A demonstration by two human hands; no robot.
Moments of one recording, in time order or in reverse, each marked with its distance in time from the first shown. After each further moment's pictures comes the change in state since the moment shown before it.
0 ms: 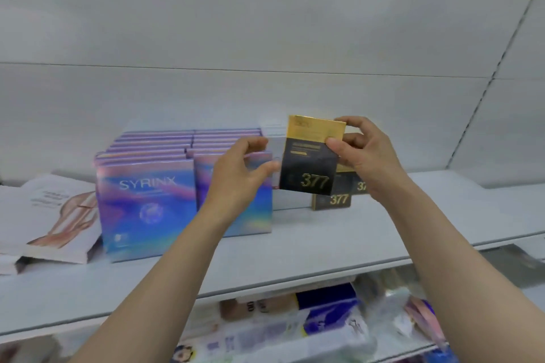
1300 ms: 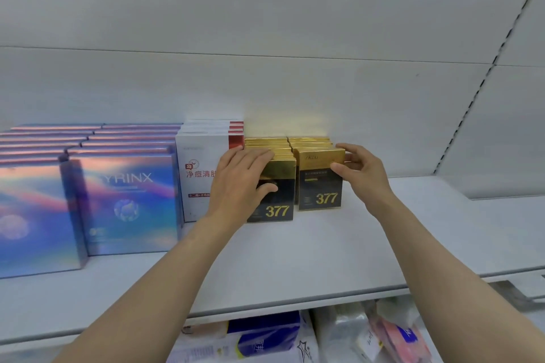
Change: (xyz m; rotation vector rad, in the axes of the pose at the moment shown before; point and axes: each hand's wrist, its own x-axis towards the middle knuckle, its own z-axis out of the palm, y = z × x) left_hand 0.050 -0.045 0.185 0.872 0.007 0.341; right_hand 0.107 0.157 -0.161 -0.203 -0.001 0.103
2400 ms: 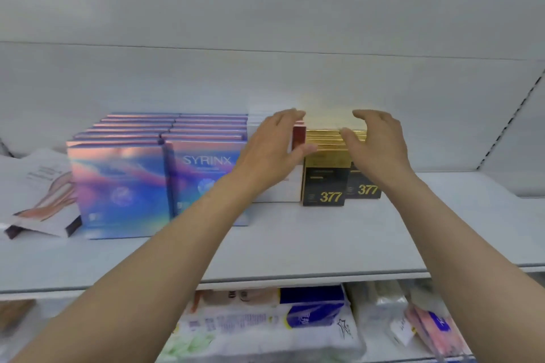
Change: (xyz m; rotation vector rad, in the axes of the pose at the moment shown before) left_hand 0.007 -0.026 -0.114 -0.319 -0.171 -0.107; right_hand -0.062 -0.131 0.077 -0.609 0.108 -0.208
